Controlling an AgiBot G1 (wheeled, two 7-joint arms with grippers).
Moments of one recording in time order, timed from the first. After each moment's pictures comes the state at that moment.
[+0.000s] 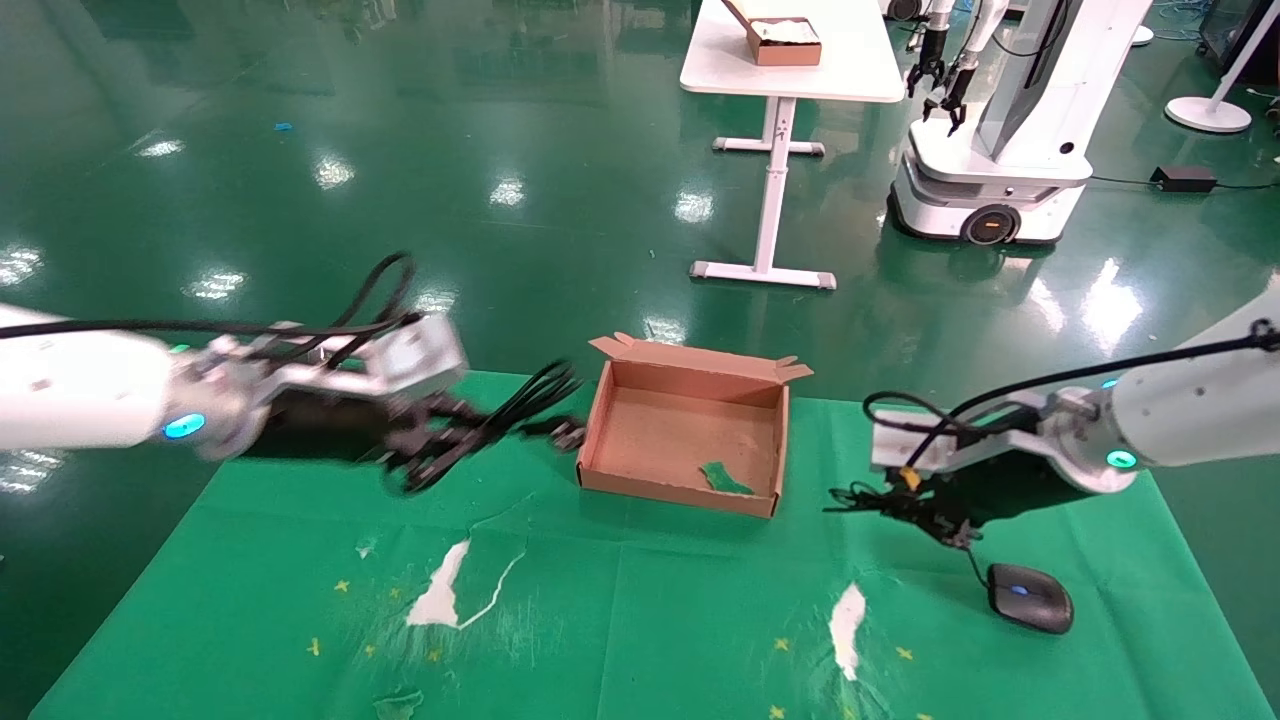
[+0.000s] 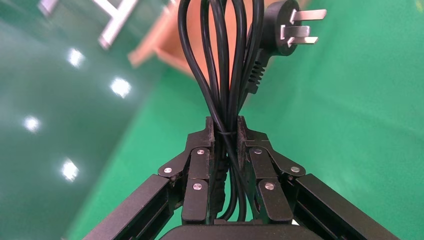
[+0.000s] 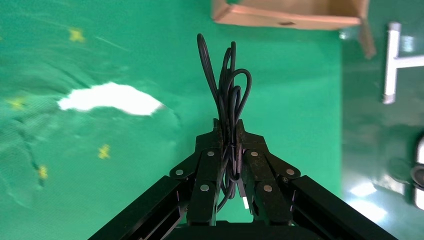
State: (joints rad) left arm -1.64 1.04 0.63 -0.92 1.85 1.21 -0.33; right arm 1.75 -1.07 -0.77 0.59 -1.99 -1.26 0.11
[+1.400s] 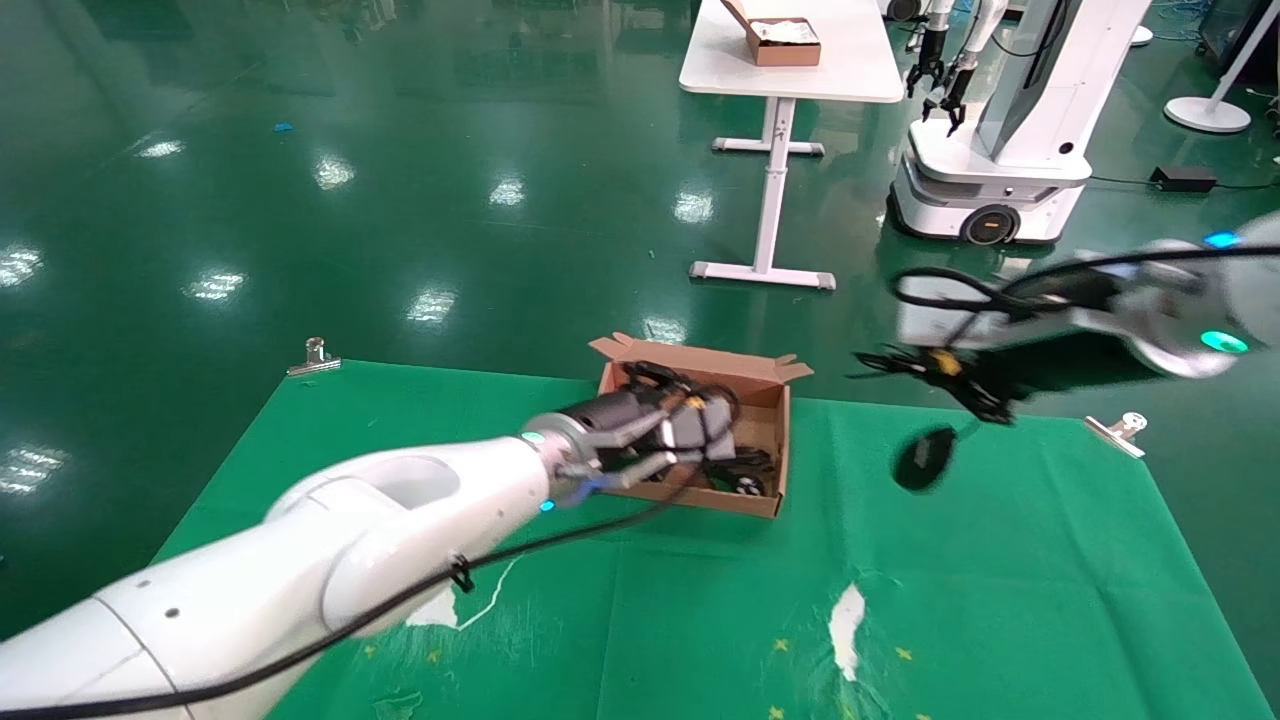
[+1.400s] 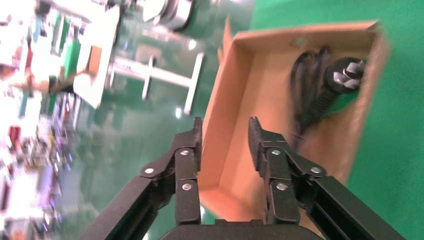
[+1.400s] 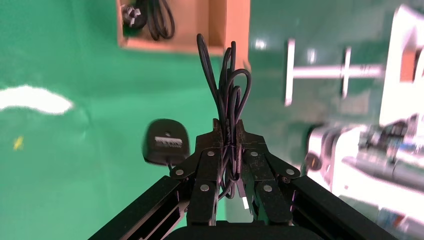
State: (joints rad) left arm -1.59 1.37 1.30 -0.69 2.02 0.27 -0.48; right arm 1.81 -0.95 -0.77 1.13 -2.09 -1.35 0.41
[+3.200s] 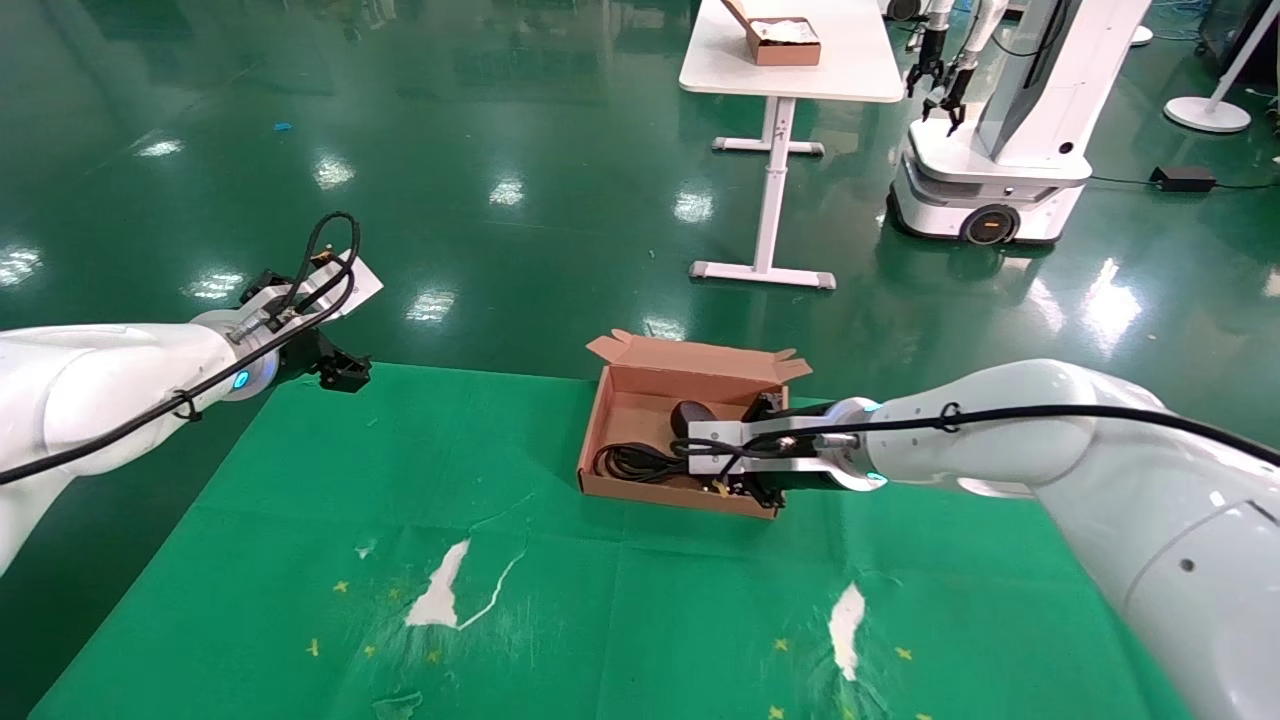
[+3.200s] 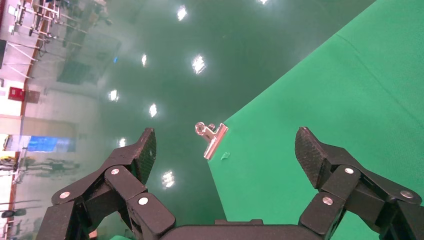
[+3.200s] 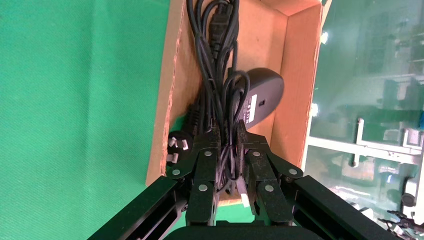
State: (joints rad) left arm -1.77 1.24 1.28 -0.26 2.04 0.38 -0.81; right arm 1.67 -1.37 -1.06 0.37 -1.69 -0.72 -0.19
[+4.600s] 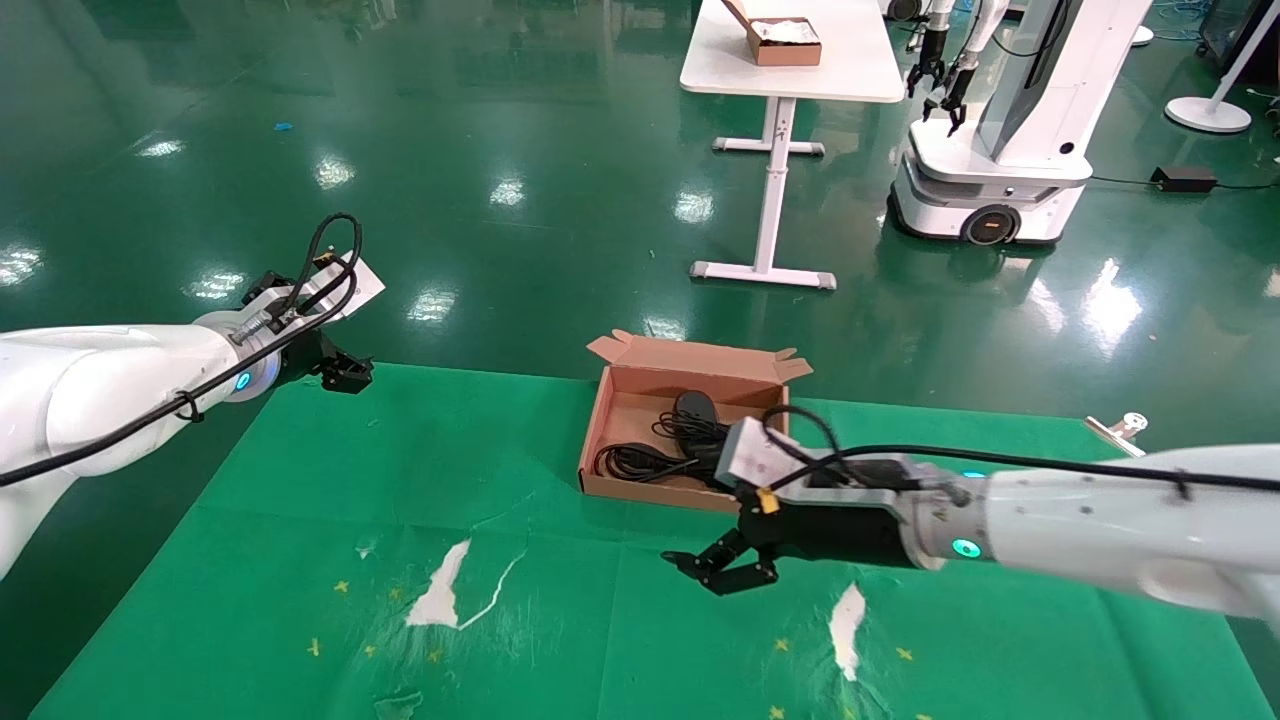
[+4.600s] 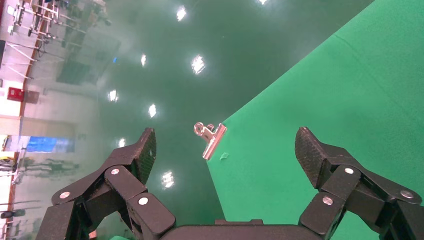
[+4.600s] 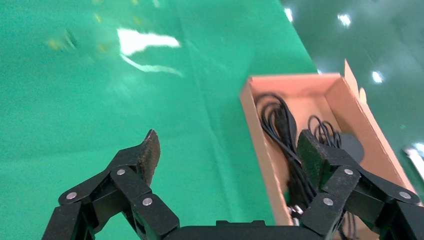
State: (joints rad) left arm -1.77 1.24 1.28 -0.26 2.04 0.38 -0.81; right arm 1.45 -1.07 -0.75 0.73 -1.32 -1.03 -0.04
